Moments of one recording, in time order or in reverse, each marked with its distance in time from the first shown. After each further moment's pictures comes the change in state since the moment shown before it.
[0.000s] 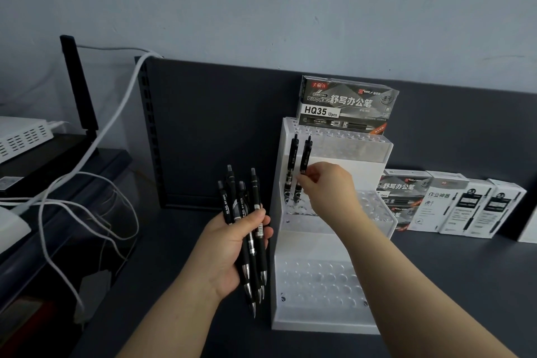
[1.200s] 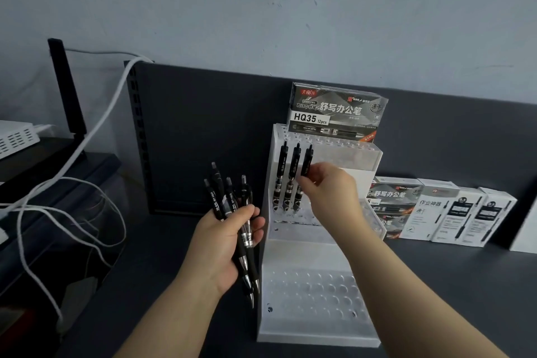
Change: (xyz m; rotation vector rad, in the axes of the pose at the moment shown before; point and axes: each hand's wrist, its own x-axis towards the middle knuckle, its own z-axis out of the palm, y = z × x) left_hand 0.010 0.000 0.021 -0.072 0.090 0.093; right_hand 0.006 0.015 -0.011 0.146 0.074 0.030
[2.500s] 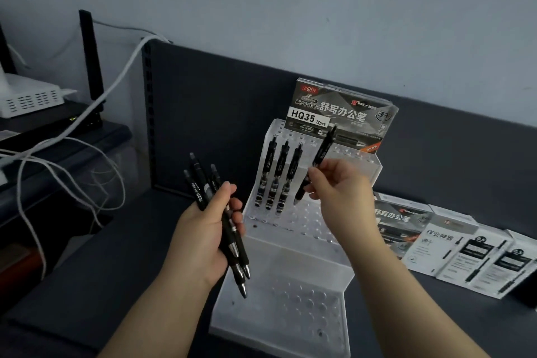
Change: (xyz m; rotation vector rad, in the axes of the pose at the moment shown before) left_hand -0.006 -0.022 0.039 -0.191 0.239 0.085; right_hand 0.013 0.020 -0.041 0.364 -0.124 -0.028
